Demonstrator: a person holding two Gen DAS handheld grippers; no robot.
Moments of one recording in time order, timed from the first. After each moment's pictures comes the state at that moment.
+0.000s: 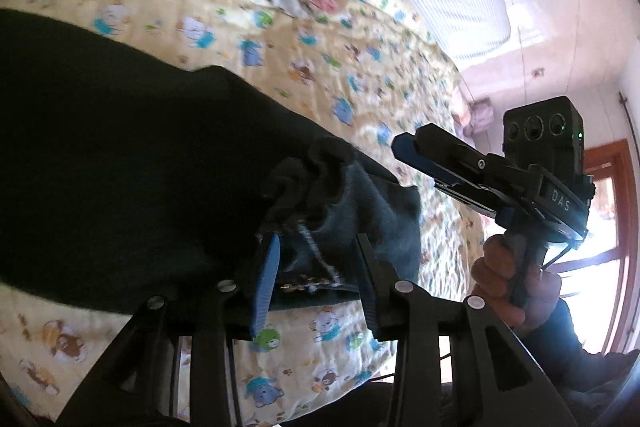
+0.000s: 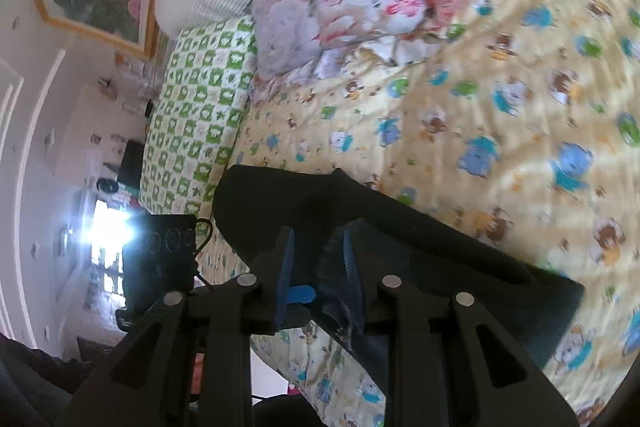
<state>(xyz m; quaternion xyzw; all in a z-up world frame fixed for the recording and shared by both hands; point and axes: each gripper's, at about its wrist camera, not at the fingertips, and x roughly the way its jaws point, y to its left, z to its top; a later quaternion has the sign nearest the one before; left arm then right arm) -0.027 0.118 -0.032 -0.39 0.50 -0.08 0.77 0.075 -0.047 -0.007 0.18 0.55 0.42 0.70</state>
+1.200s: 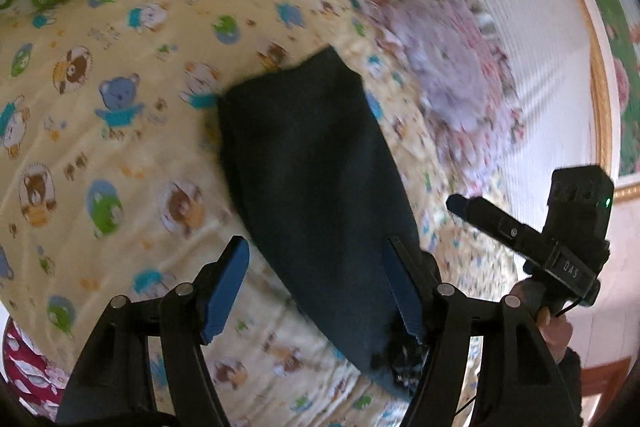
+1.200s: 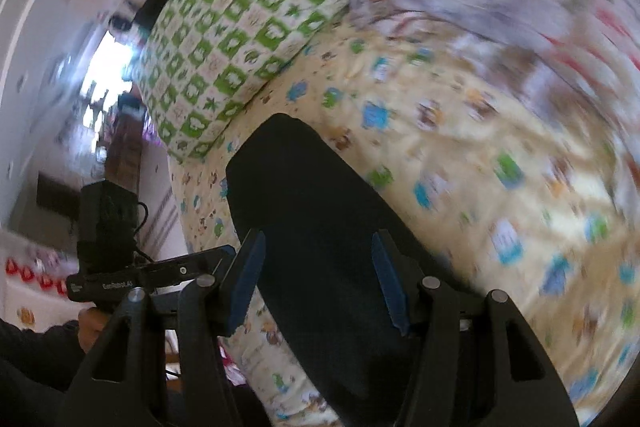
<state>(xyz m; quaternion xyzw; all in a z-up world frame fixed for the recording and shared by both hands) -0.168 0.292 -0.033 -0.54 0.36 0.23 0.72 0.095 0.197 -0.004 -0.10 0.56 0.56 0.60</state>
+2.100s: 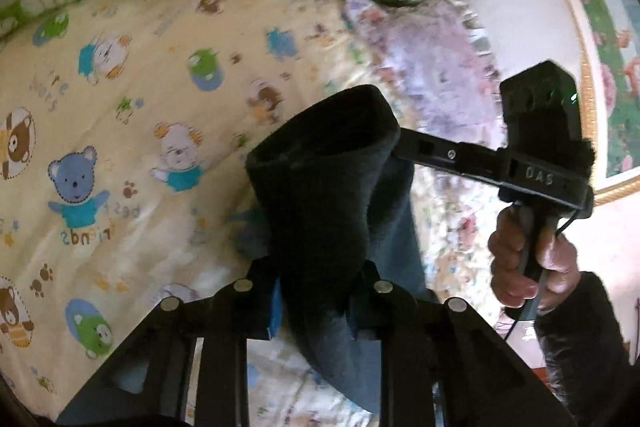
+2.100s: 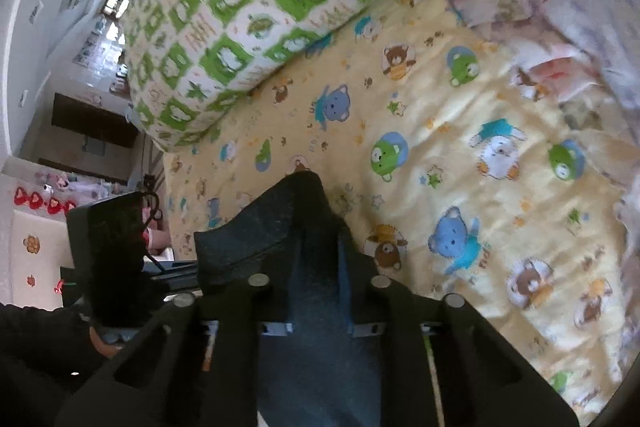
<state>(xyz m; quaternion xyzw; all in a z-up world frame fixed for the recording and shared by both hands) -0.145 0.327 -0.053 -0.53 0.32 0.19 0.76 0.117 0.328 -0.041 -0.18 0.59 0.61 0.49</state>
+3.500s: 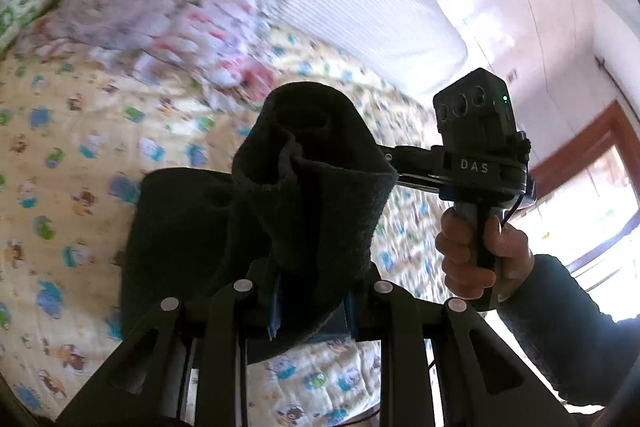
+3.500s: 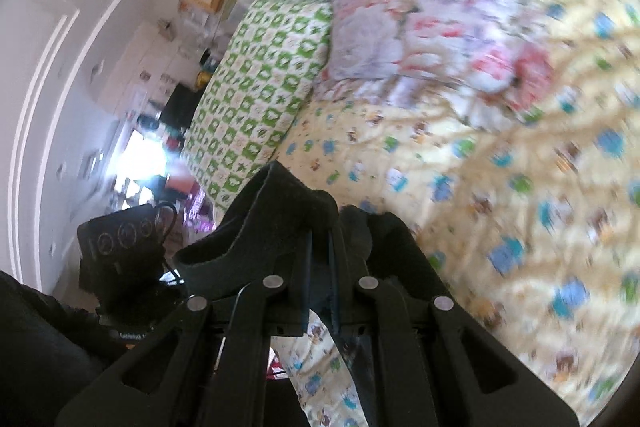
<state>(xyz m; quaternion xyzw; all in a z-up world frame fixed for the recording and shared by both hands) -0.018 0.067 0.062 -0.30 0.41 -0.08 0.86 0.114 -0.058 0.036 0.13 0.52 0.53 0.66</state>
